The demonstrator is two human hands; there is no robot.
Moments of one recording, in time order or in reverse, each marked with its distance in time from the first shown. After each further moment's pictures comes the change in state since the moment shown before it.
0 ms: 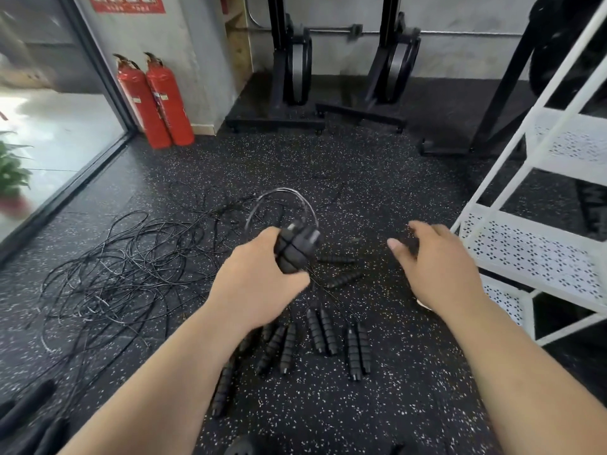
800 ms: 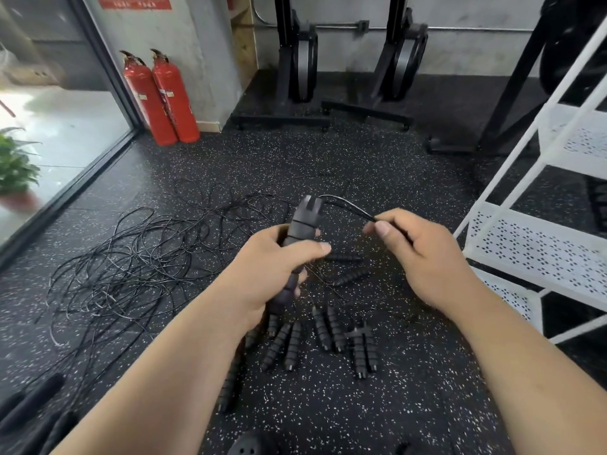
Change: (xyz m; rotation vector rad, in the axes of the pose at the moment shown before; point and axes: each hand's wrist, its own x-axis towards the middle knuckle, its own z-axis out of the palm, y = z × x) left_hand 0.006 0.002 0.000 -0.873 -0.250 -0.129; right_hand -0.012 -0.034 -0.022 0.535 -0.053 -0.367
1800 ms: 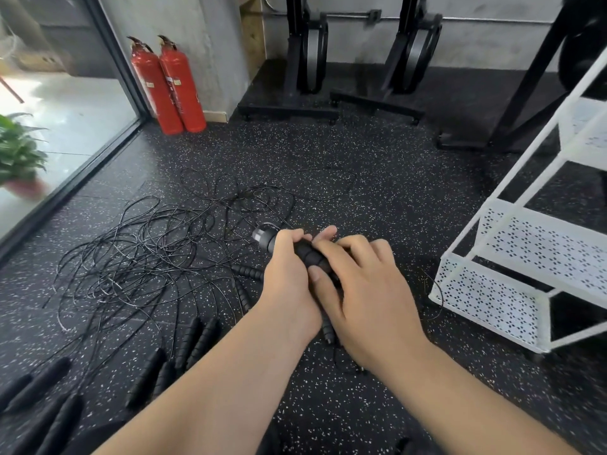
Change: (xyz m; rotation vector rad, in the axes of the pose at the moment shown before) left_hand 0.008 -0.024 0.044 -0.895 0.241 -0.301; right_hand -0.042 -0.056 0.076 -0.378 0.019 -0.077
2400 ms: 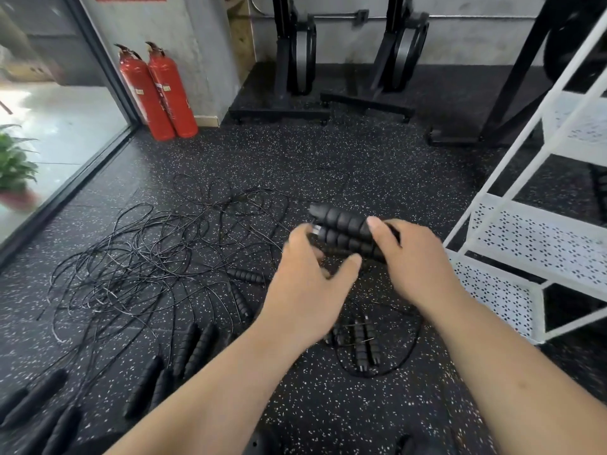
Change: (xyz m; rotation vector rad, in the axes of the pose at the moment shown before) left_hand -0.017 -0.009 -0.008 1.388 -0.048 0.603; right_hand 0.039 0.075 -0.023 0.230 -0.020 0.366
